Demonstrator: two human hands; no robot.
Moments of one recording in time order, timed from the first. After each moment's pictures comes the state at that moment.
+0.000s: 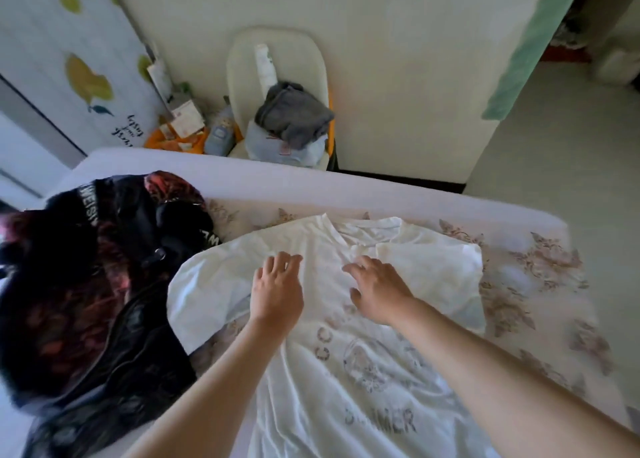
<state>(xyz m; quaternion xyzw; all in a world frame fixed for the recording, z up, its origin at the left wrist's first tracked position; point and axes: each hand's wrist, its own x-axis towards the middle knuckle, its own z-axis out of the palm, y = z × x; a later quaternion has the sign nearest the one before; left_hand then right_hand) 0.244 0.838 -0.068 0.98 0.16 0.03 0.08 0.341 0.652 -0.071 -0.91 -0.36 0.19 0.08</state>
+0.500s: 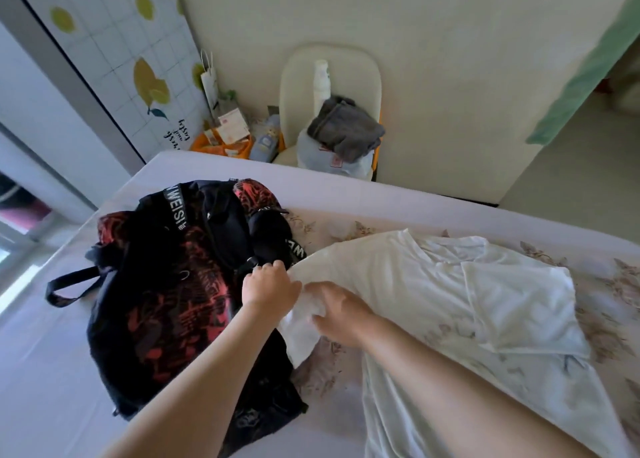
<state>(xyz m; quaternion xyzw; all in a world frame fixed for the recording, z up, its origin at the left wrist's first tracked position) 0.204 1.040 -0.039 0.96 0.26 -0.13 0.06 0.240 0.879 -0.038 -0.86 -0.32 0.33 0.23</state>
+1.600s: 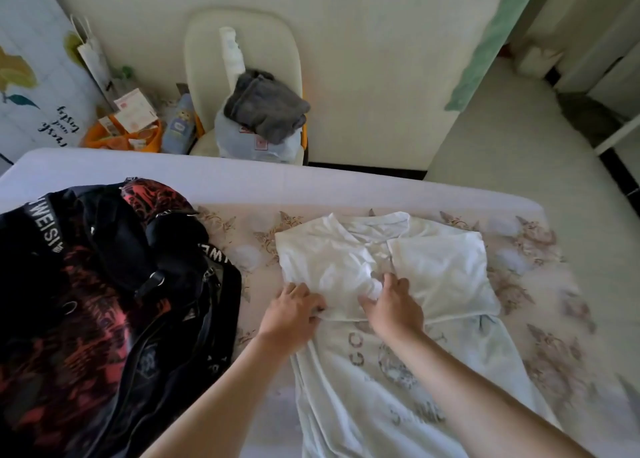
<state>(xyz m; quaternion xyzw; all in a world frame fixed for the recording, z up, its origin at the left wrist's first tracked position) 0.237 0.905 -0.105 0.96 -0.02 -0.15 0.21 0.287 0.702 -0.103 -0.98 0.04 0.14 0.15</state>
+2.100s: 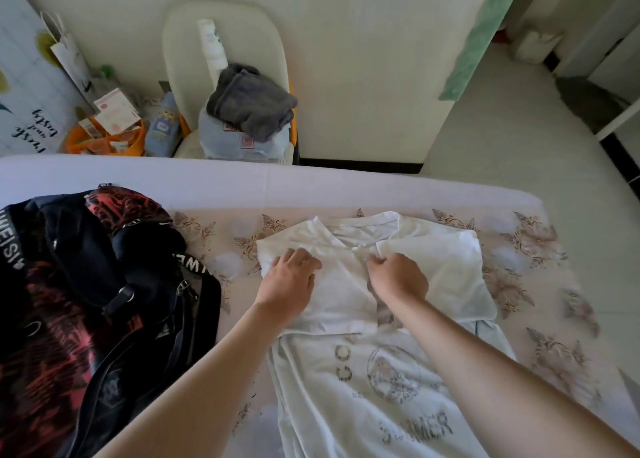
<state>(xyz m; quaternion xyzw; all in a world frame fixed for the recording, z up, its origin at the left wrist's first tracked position) 0.308 0.894 -0.110 0.98 -0.07 0.00 0.19 0.360 0.691 -0.090 -0.96 0.16 0.15 0.18</state>
